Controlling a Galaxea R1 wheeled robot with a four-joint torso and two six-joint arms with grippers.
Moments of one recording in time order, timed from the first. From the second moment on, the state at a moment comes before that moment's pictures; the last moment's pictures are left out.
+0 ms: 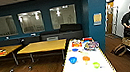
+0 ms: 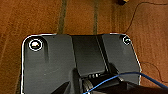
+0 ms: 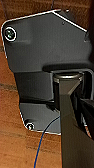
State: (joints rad) left arm 1.51 3.00 -2.62 0.06 -0.13 -0.13; right arm -1.57 2.99 -2.61 0.01 0.05 -0.09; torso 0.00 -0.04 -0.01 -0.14
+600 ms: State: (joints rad) left arm 1.50 3.00 -2.62 0.06 -0.13 -0.13; right arm -1.56 2.99 -2.61 0.01 0.06 -0.09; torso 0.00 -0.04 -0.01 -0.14
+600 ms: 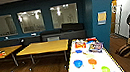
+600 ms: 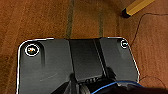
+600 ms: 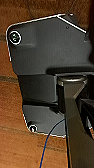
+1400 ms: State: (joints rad) left arm 1.51 3.00 -2.62 0.06 -0.13 -0.13; right arm -1.56 2.99 -2.62 0.01 0.05 -0.09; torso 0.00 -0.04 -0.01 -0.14
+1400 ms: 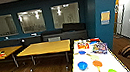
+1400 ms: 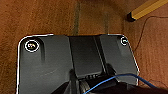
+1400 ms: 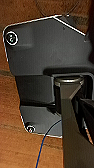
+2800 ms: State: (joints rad) left arm 1.50 3.00 -2.62 0.06 -0.13 -0.13; right arm -1.56 2.99 -2.62 0.01 0.05 -0.09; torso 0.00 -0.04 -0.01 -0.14
